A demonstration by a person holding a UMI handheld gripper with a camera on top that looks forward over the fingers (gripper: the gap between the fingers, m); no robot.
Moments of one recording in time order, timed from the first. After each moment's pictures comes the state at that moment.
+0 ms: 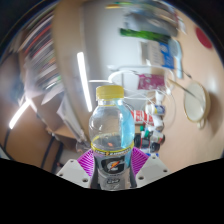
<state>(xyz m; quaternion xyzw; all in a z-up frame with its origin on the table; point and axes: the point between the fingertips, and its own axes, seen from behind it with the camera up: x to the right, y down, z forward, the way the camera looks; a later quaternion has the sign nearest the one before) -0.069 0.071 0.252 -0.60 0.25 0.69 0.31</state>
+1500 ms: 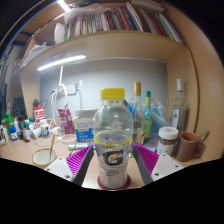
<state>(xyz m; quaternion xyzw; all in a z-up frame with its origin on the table) 0.272 0.194 0.087 -0.76 -0.03 0.04 0.65</state>
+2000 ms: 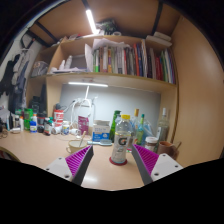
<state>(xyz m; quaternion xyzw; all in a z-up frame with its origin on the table) 0.245 -0.037 0.145 -0.70 -0.08 -0.01 0.70</state>
